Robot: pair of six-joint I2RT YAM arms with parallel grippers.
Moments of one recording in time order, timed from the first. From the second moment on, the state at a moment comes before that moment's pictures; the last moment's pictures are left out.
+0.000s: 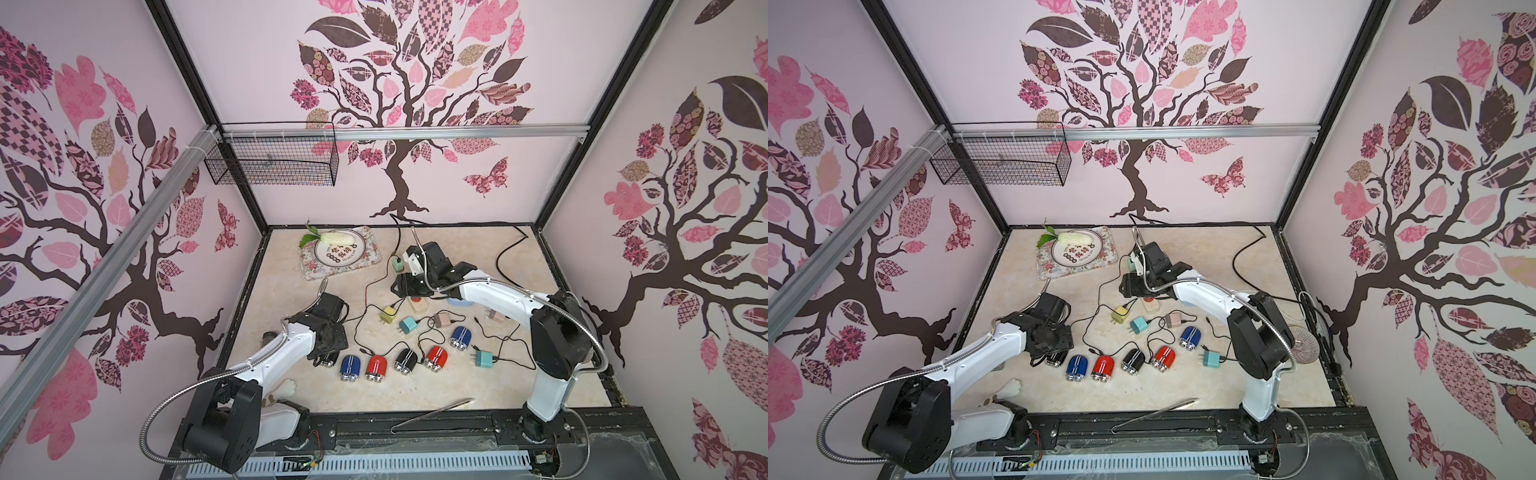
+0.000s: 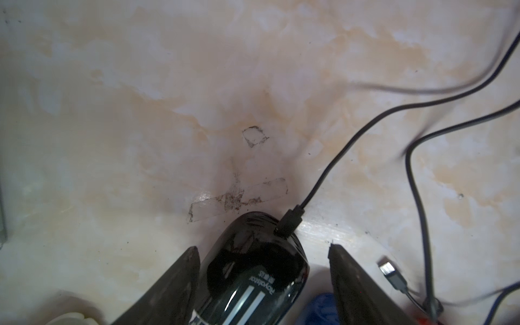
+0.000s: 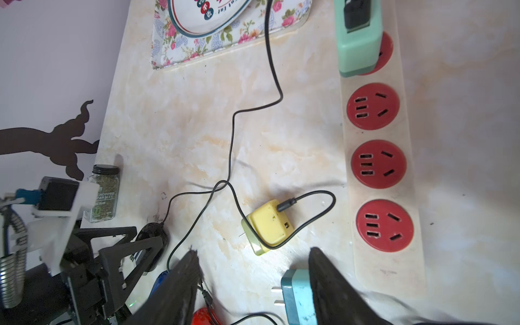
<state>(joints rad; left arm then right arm) -0.37 1.27 0.67 -0.73 -0.14 -0.62 0.66 1.81 1.38 -0.39 -0.25 0.53</state>
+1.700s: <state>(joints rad) -0.50 1.32 0.63 -0.79 -0.23 -0.75 0.71 1.81 1.30 -0.29 -0.30 0.59</state>
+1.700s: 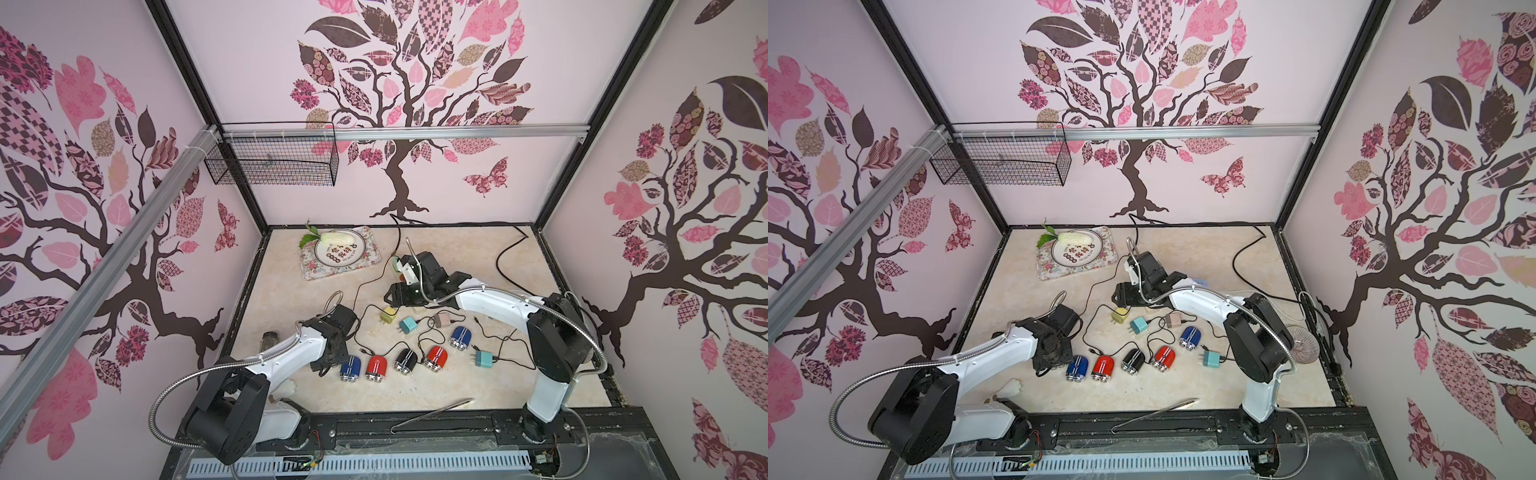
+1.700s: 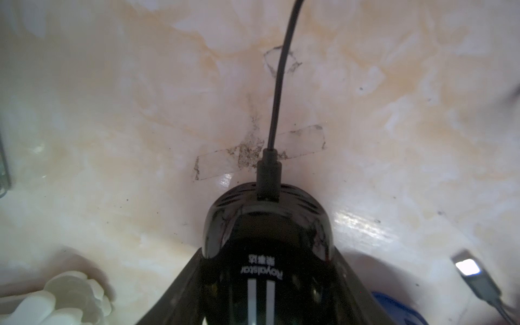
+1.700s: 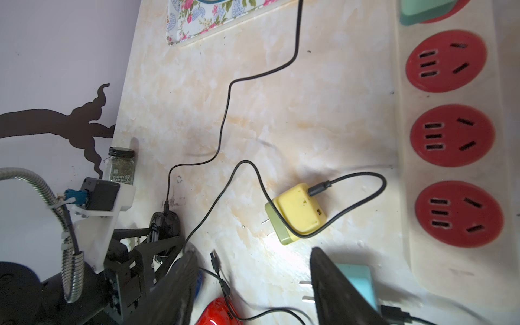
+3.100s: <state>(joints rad) -0.31 1.24 0.90 -0.81 0.21 -0.52 0.77 2.06 1.56 -0.06 -0.67 0.85</state>
